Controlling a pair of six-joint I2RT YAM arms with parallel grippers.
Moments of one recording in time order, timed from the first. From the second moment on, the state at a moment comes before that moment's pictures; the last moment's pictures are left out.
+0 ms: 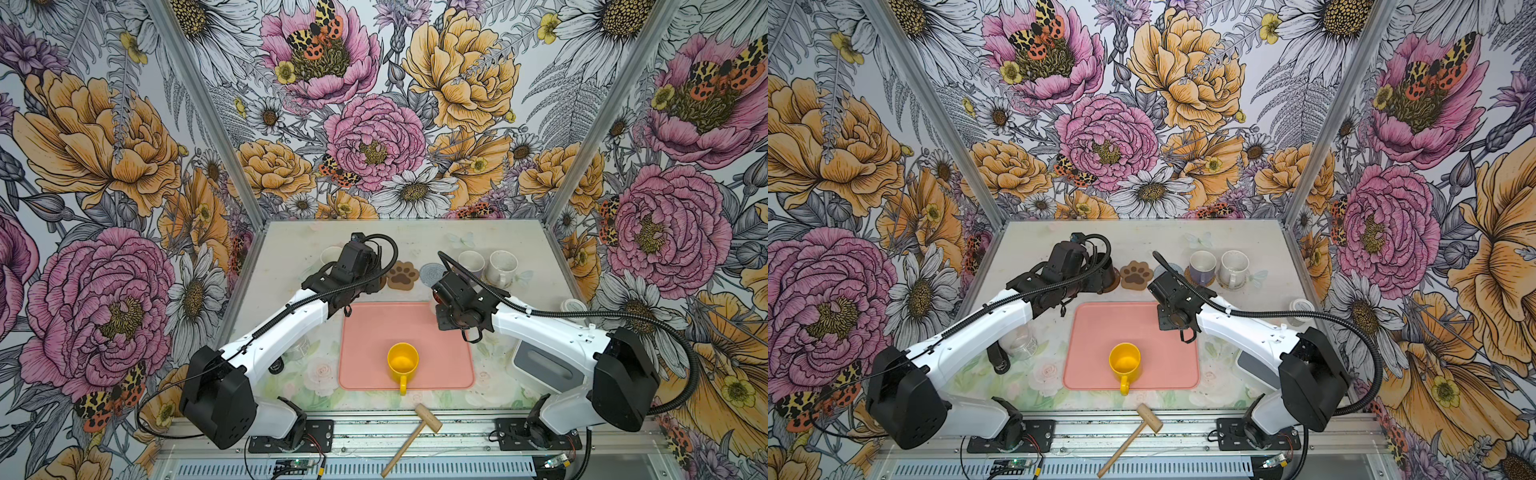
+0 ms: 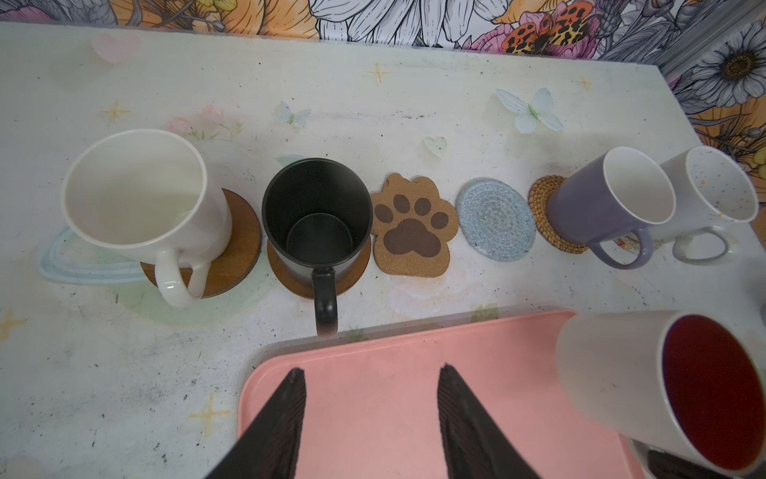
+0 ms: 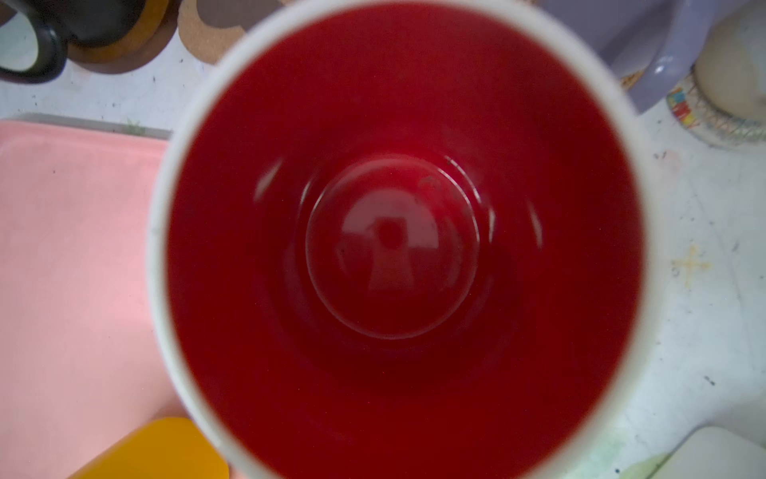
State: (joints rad) left arm -0.56 1.38 1.13 -0.53 -0.20 -0.42; right arm 0.72 1.50 1.11 -0.78 0.19 0.55
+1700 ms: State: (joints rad) left arm -0.56 1.43 1.14 -0.53 -0.15 -0.43; right arm 0.46 1.96 1.50 -0.71 0.05 0.29
